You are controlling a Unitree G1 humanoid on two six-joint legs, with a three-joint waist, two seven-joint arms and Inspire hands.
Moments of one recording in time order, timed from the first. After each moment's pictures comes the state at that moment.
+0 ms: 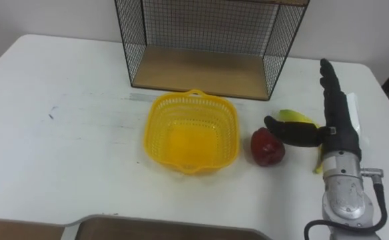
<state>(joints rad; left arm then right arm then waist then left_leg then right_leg) 0.30 0.23 0.09 0.99 0.37 0.04 0.10 0.10 -0.40 -0.10 0.07 0.02 -0.11 -0.17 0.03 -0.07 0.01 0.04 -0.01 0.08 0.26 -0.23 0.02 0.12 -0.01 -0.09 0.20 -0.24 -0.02</state>
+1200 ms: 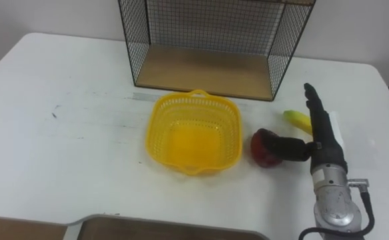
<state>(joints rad) 0.30 0.23 0.09 1.00 0.37 0.04 0.07 0.10 -0.39 -0.03 0.18 -0.01 -0.11 -0.13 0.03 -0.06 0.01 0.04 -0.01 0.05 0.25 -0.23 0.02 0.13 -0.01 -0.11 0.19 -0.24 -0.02</state>
